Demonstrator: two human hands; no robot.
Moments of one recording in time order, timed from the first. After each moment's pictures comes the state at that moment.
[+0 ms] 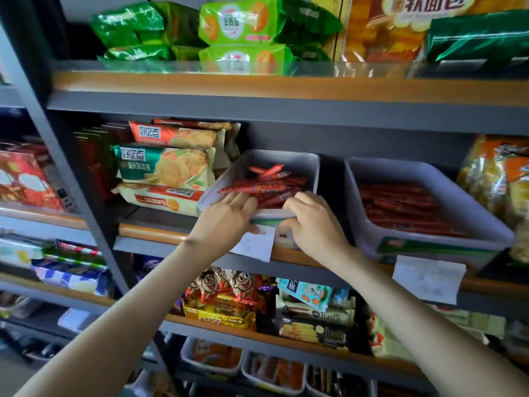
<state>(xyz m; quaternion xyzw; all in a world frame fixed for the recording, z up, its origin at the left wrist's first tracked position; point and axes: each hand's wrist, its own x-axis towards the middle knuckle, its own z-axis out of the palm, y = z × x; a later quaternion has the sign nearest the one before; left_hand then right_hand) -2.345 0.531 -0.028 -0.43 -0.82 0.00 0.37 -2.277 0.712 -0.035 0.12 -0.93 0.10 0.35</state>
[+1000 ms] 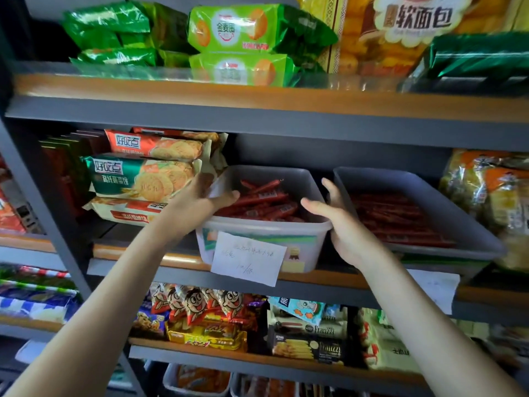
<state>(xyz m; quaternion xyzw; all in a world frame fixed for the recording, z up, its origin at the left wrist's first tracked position) -2.375 0.509 0.016 -0.22 -0.82 -0.53 -0.04 -2.274 0.737 -0.006 -0.08 -0.70 0.69 0.14</state>
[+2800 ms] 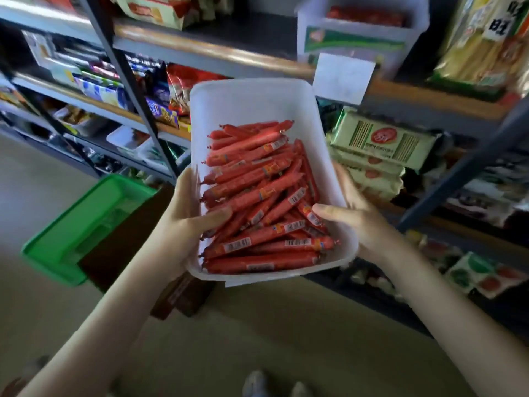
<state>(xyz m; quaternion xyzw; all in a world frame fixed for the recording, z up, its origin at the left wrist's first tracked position) -1.910 0.588 -0.154 -0.09 -0.63 -0.77 -0.06 -1.912 0.851 -0.151 0.06 -0.64 0.76 -0.13</state>
